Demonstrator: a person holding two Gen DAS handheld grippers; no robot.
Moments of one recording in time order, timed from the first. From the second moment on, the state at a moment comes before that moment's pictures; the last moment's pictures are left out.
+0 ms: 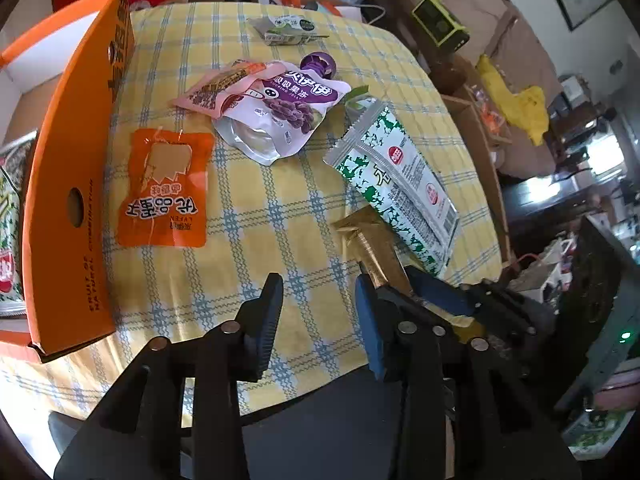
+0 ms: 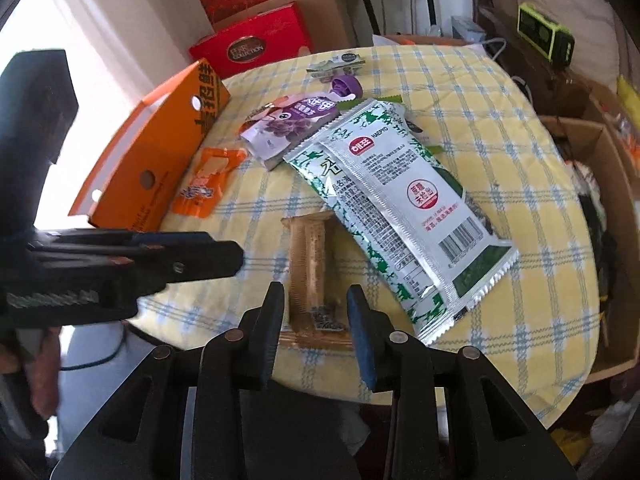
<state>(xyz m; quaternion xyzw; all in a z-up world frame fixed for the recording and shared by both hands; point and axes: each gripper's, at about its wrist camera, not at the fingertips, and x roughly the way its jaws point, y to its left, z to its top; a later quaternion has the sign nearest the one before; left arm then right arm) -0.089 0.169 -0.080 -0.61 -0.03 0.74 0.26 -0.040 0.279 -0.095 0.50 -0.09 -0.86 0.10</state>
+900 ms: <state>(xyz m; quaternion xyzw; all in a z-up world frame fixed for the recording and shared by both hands) -0.125 0.153 -0.111 -0.63 -0.30 0.63 0.35 -0.046 0.352 -0.131 0.44 -0.53 -0.66 0.29</state>
